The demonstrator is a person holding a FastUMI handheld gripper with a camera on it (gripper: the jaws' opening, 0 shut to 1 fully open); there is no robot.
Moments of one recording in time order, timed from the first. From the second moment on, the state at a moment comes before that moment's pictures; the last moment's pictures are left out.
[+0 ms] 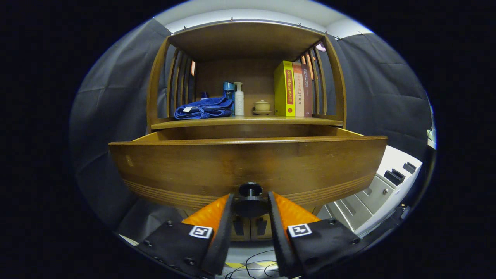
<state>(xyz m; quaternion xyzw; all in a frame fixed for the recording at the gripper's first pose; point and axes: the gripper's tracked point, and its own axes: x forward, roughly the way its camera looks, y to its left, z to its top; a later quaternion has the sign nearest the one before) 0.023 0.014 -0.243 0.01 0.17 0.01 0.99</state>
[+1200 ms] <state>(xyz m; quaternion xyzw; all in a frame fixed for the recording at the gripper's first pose) 0.108 0.036 -0.002 0.04 0.10 0.09 0.99</state>
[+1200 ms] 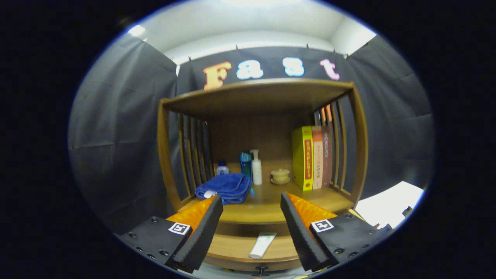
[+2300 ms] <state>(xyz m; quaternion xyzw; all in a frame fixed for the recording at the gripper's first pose) 0.163 0.065 -0.262 -0.01 0.59 0.02 0.80</state>
